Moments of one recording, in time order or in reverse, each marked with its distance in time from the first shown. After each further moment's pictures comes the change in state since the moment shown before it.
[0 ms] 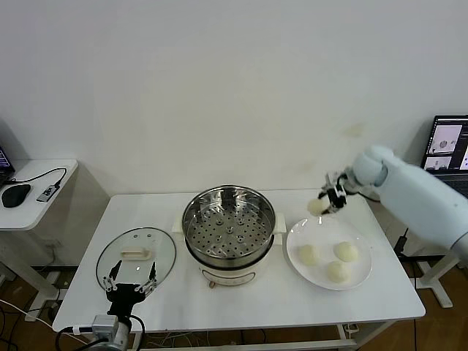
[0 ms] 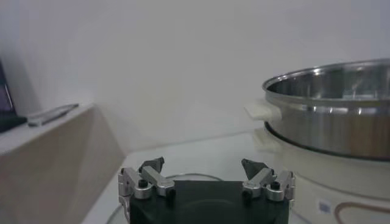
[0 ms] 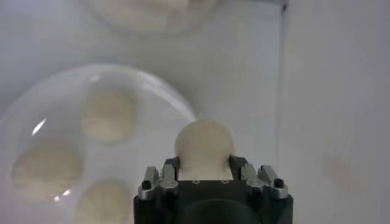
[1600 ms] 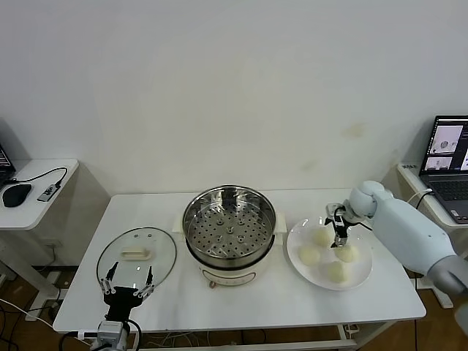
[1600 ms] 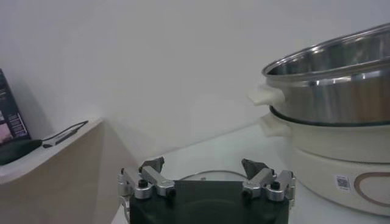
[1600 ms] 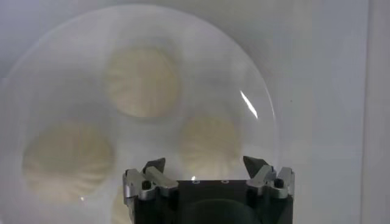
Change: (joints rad) left arm 0.013 -0.023 -0.013 0.039 0.256 -0.038 0.010; right arm -0.431 0.101 0.293 -0.280 -0.376 0.003 -0.008
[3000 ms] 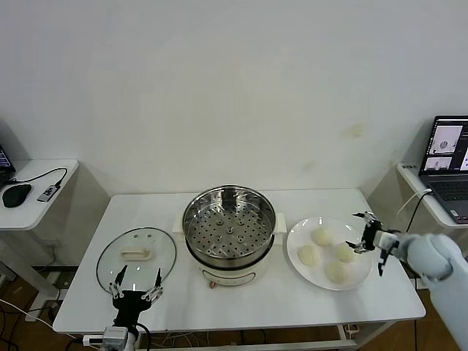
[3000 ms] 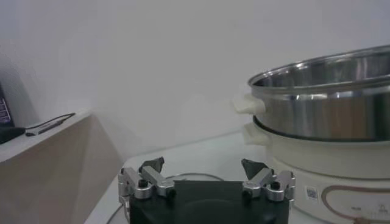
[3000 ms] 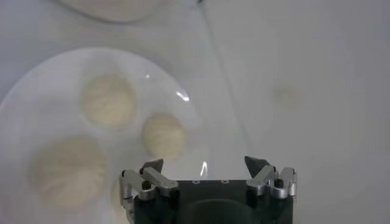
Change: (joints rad) left arm 0.015 -0.027 0.037 -0.013 -0.037 -0.027 -0.005; right arm -0.514 -0.261 0.608 0.513 0.012 -0.012 0.194
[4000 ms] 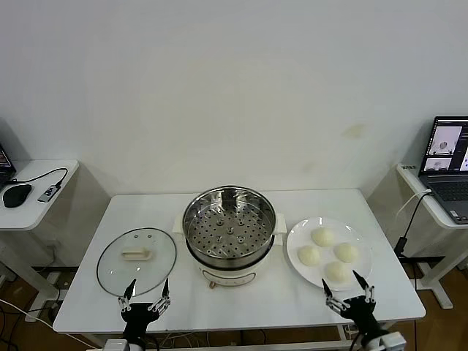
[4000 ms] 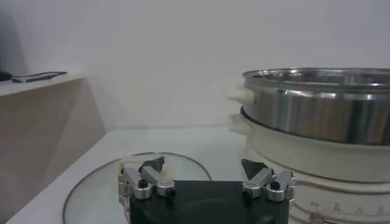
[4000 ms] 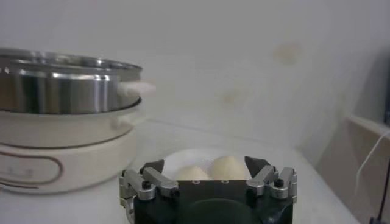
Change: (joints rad) left arm 0.038 -0.042 0.015 0.022 -0.156 -0.075 0.032; right arm -0.979 0.492 0.707 0.509 0.373 0.100 0.658
